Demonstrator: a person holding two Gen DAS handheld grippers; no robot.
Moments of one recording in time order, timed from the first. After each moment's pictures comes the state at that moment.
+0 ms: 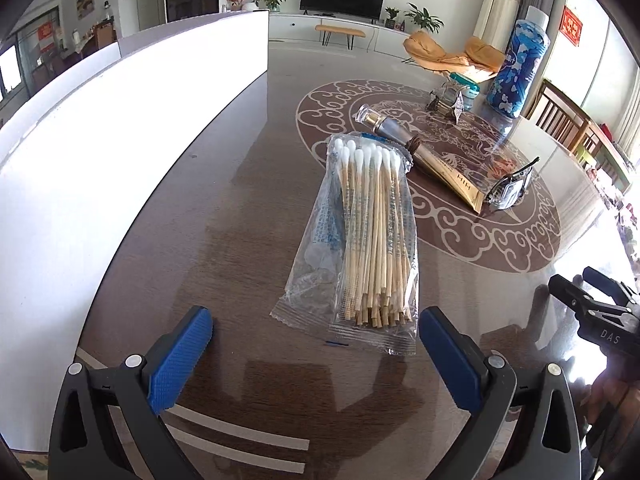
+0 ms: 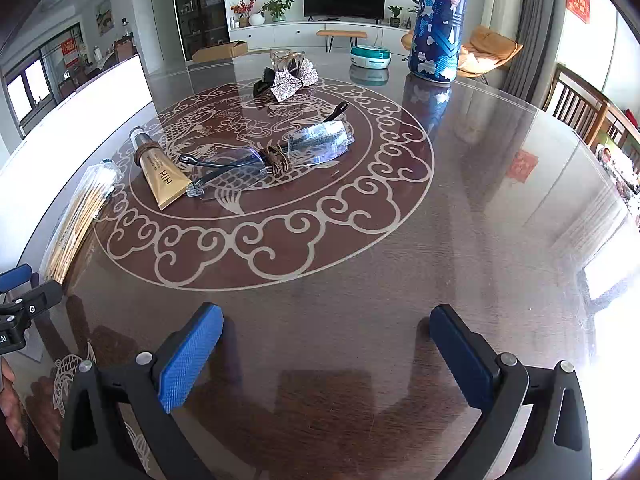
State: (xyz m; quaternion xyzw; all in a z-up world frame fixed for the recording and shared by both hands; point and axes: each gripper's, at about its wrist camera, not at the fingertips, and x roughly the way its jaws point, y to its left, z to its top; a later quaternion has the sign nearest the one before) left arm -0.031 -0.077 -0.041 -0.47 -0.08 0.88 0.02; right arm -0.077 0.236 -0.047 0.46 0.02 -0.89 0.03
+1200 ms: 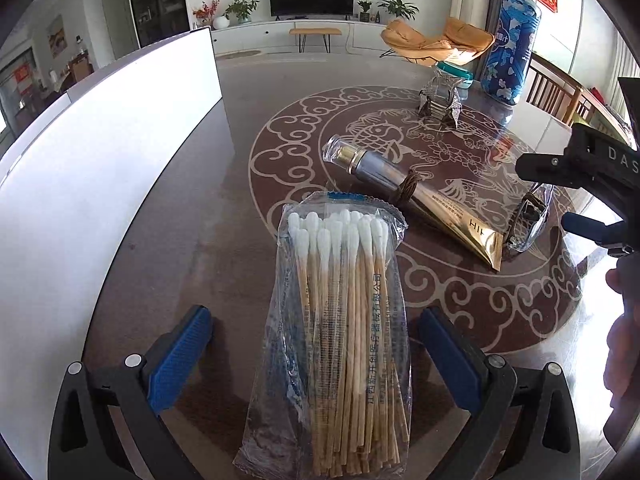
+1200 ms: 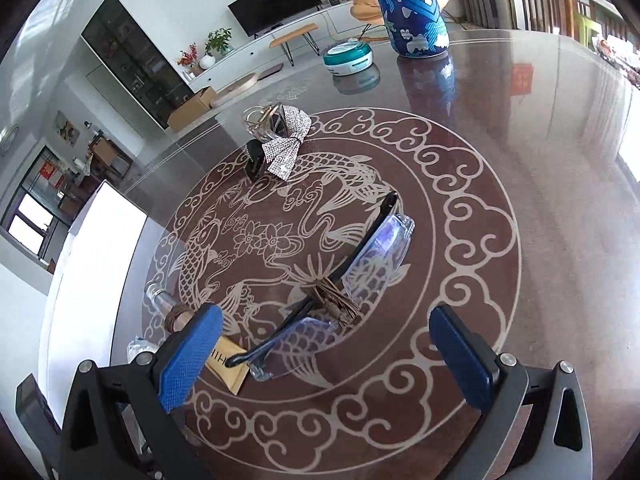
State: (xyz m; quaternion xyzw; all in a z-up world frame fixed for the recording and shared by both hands) left arm -0.107 -0.036 -0.050 -0.47 0.02 0.88 0.03; right arm -0.189 0.222 -0.032 0.47 -0.20 -0.86 0.01
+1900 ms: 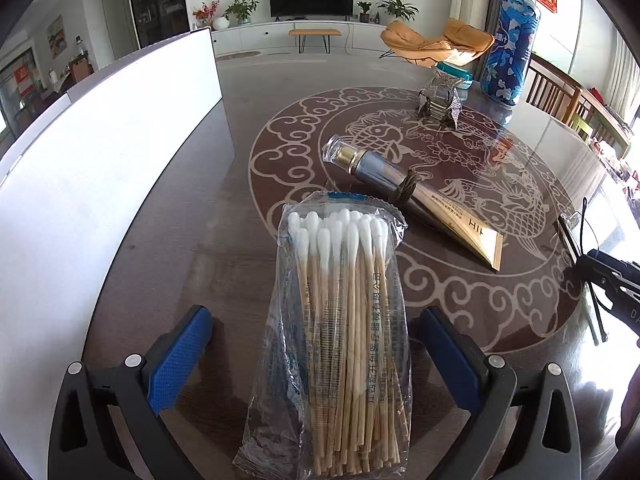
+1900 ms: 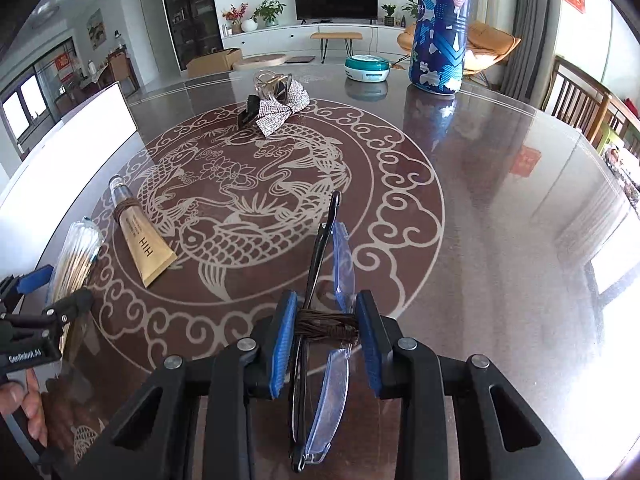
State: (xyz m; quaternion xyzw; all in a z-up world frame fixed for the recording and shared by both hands) left arm -0.106 -0.036 -0.050 -0.46 0.02 0.88 0.03; right arm -0.113 0.245 -0.036 0.45 0.01 -0.89 0.04
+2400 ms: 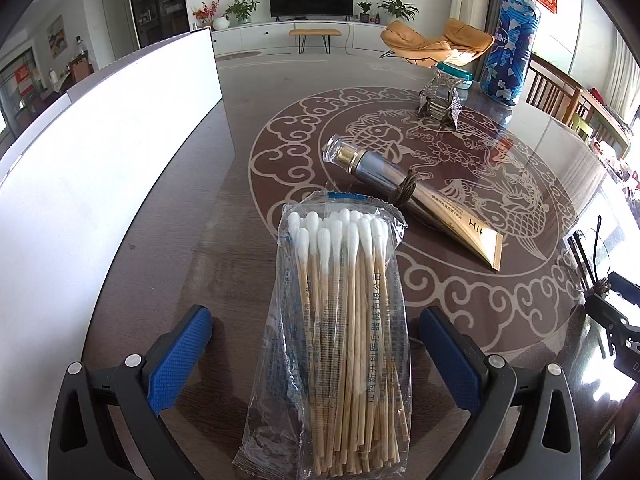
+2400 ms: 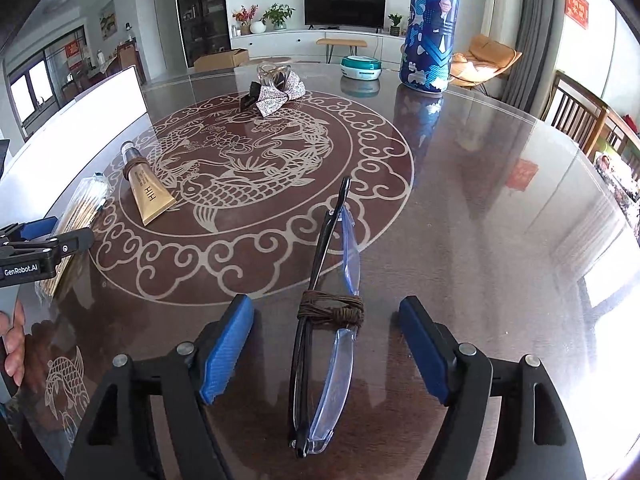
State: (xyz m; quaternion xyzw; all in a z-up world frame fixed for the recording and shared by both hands) left arm -0.106 -0.036 -0.051 -0.46 0.02 0.88 0.03; right arm -0.080 0.258 -0.040 0.44 0.02 -0.90 0.04
